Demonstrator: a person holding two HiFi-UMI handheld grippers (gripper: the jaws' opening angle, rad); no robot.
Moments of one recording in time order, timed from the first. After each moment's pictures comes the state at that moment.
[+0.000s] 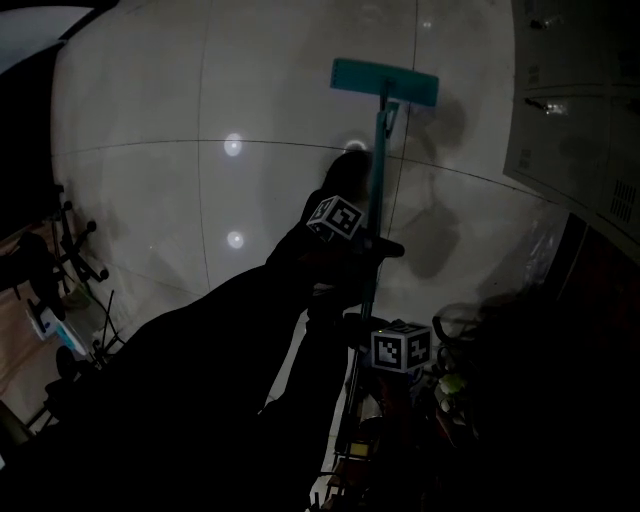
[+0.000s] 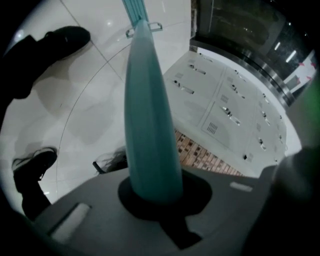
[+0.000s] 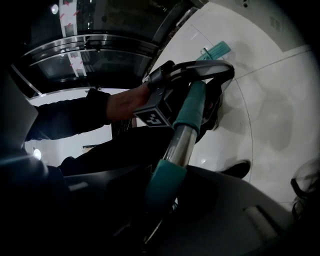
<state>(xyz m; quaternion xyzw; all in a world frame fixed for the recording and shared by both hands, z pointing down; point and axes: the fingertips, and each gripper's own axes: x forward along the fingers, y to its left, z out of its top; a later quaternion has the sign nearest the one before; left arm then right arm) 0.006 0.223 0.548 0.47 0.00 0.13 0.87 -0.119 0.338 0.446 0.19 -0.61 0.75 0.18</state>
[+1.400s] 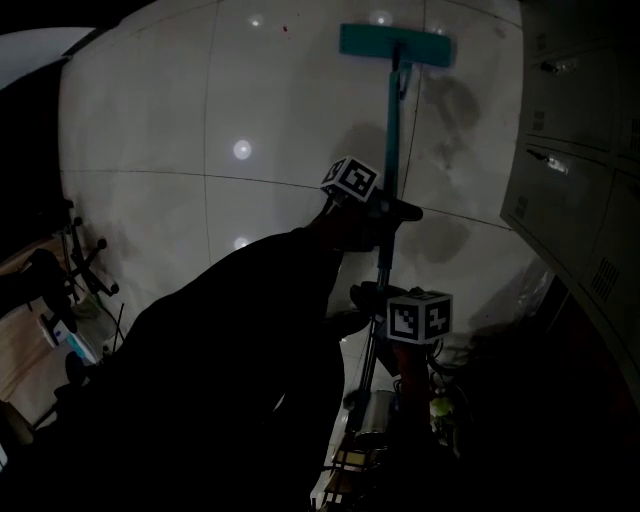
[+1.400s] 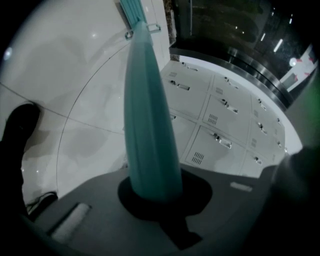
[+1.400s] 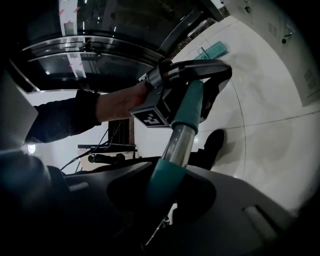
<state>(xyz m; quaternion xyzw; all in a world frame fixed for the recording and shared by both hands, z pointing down) 0.036 -0.014 0.541 0.53 -0.01 0.11 0.84 -0.086 0.120 0.460 0.21 -0.64 0.71 0.20</state>
